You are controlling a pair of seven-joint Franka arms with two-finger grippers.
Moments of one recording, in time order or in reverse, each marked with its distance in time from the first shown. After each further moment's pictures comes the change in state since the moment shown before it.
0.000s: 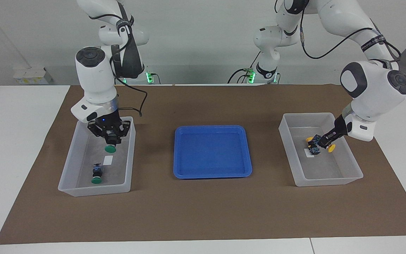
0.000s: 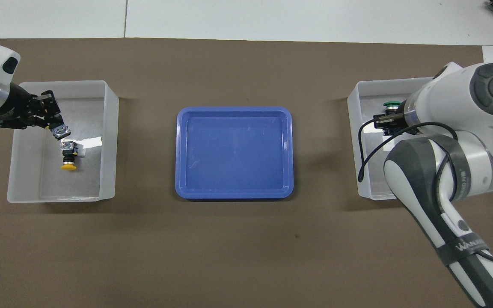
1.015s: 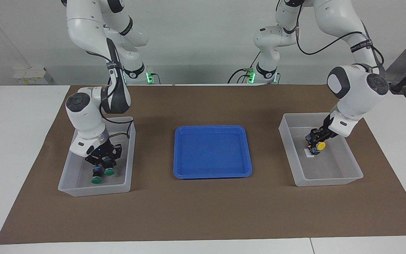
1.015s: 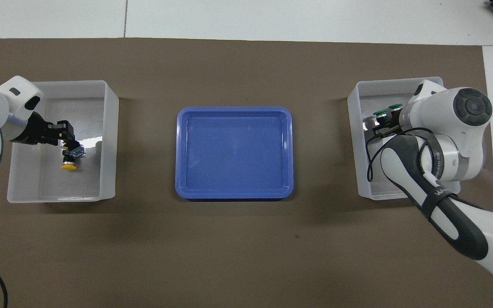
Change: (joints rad) left arm 0.003 -0.097 -0.014 -0.259 0.000 0.195 0.217; right arm -0.115 0.237 0.002 -0.074 0.067 0.333 -0.387
